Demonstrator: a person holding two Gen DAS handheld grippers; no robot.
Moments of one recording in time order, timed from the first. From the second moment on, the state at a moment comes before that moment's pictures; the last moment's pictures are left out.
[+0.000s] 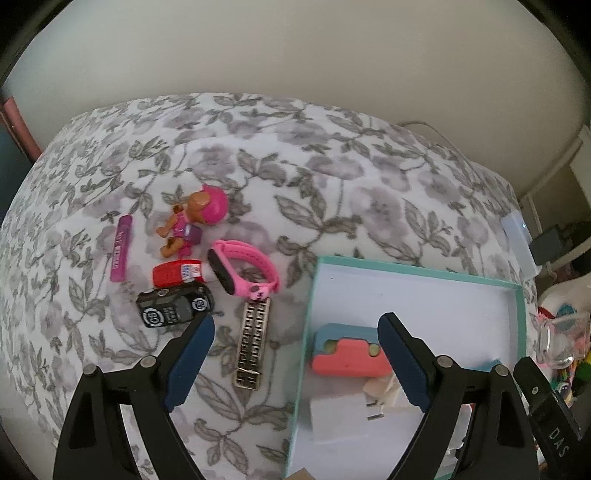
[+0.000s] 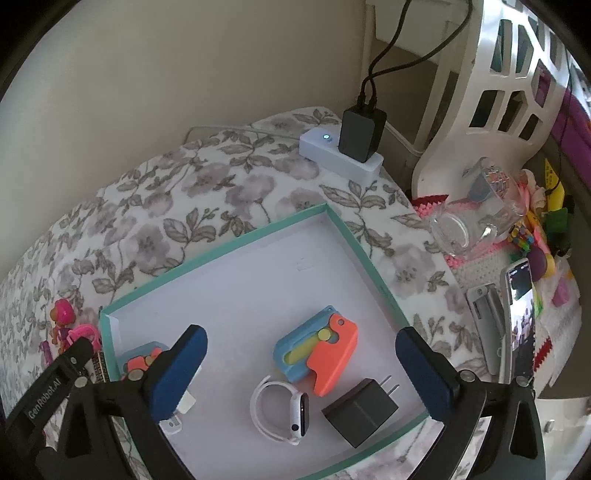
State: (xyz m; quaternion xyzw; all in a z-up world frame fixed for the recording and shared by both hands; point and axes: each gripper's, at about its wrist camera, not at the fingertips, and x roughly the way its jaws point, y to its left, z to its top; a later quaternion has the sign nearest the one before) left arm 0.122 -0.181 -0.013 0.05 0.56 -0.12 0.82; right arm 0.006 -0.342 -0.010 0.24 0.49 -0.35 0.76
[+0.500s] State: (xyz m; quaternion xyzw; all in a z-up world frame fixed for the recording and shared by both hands) left arm 0.157 -0.109 -0.011 0.05 0.57 -0.04 0.82; right arm 0.039 -0.299 -0.013 0.21 0.50 -0.28 0.79
